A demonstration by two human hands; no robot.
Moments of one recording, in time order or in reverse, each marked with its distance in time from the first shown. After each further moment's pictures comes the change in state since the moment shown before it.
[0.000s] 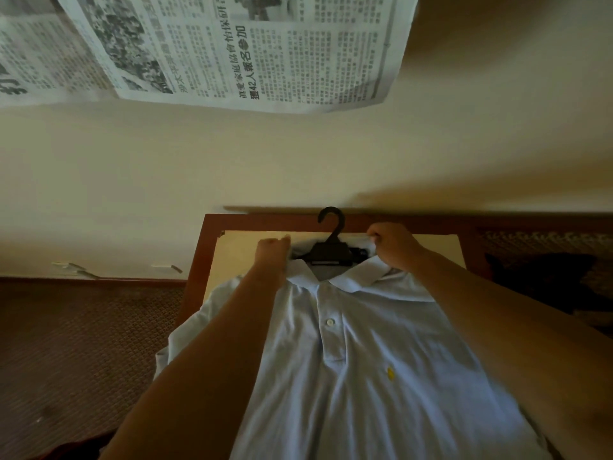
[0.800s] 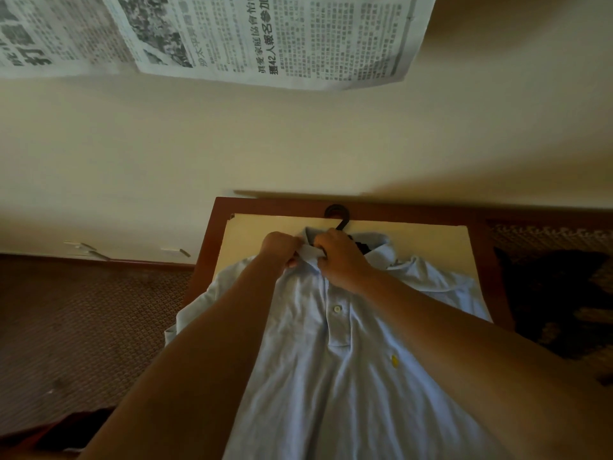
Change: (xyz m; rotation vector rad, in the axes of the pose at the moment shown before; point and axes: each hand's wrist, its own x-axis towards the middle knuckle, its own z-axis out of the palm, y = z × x) left_hand -0.004 -0.017 -0.015 0.030 -0.050 0.031; right_hand -0.035 -0.097 0.061 0.055 0.114 -0.342
